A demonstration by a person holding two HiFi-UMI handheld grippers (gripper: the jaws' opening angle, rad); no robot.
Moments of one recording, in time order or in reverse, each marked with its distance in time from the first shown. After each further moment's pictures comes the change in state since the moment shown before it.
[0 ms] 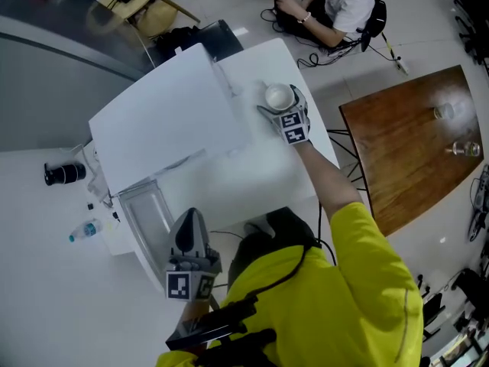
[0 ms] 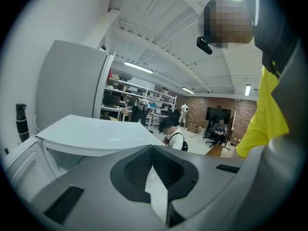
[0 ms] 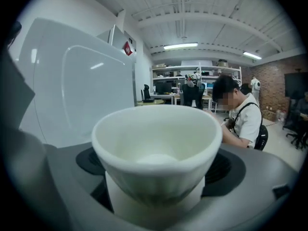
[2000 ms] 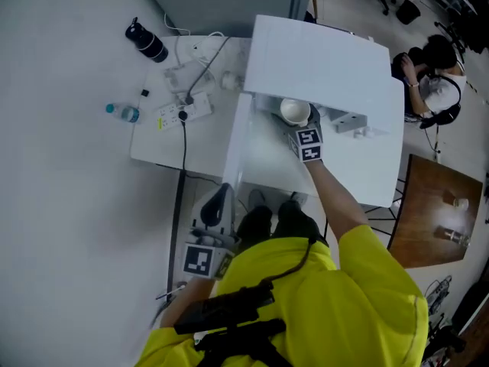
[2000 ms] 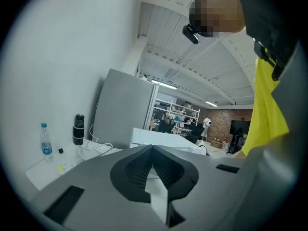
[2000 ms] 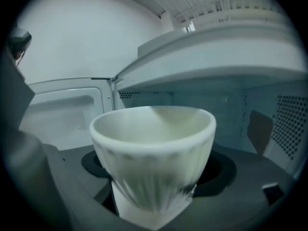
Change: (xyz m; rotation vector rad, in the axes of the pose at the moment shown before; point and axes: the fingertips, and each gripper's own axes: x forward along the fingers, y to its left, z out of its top) left arm -0.246 0.175 -0.006 -0.088 -0.207 0.266; right arm -0.031 0.452 0.069 -0.204 -0.050 0.435
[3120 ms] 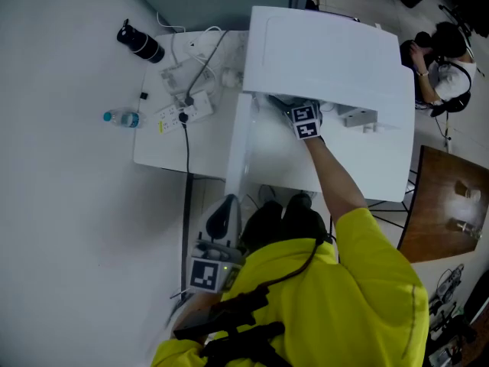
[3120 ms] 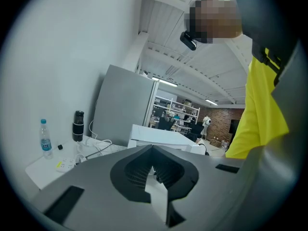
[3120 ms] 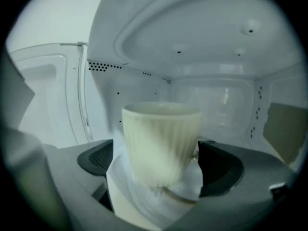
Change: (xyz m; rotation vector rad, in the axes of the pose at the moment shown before) left arm -0.002 -0.005 -0.018 -0.035 0.086 -0.001; right arm 0.071 -0.022 -0.009 -0.048 0.027 -0.045
